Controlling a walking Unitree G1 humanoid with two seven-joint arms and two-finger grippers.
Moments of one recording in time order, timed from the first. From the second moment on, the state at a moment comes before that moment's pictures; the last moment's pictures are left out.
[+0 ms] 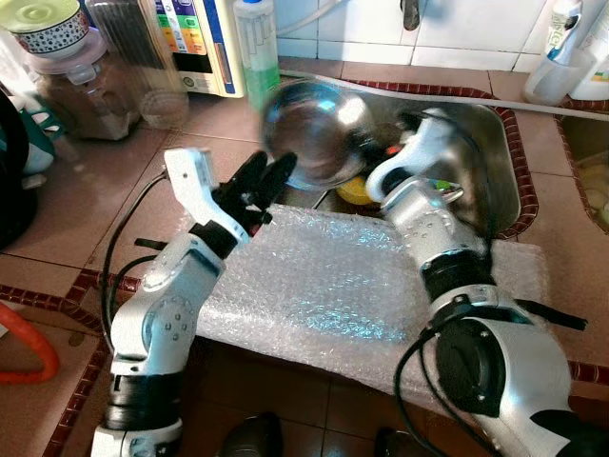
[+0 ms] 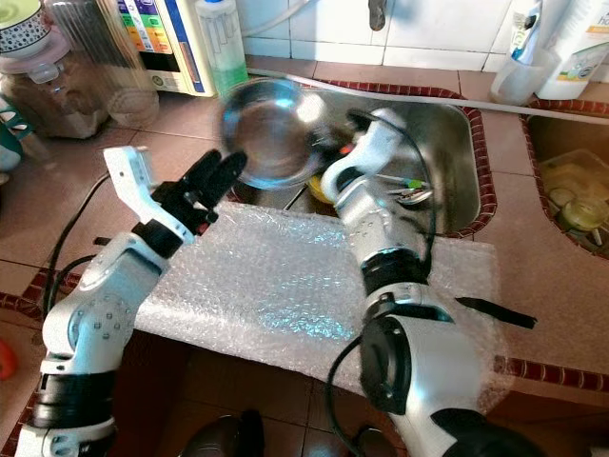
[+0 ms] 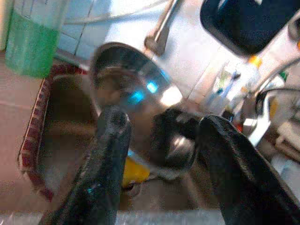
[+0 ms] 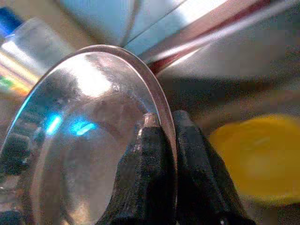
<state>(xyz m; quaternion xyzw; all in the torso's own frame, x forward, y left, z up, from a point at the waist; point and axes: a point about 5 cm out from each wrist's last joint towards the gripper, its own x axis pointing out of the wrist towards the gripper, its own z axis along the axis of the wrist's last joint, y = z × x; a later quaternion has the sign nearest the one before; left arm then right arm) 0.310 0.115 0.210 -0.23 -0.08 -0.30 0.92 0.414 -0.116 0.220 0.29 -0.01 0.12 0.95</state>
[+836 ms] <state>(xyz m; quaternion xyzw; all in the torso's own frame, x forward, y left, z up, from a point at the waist) 0.274 0.097 0.161 -0.03 0.02 -0.41 0.91 0.404 -0.174 0.174 0.05 0.04 0.00 1.00</state>
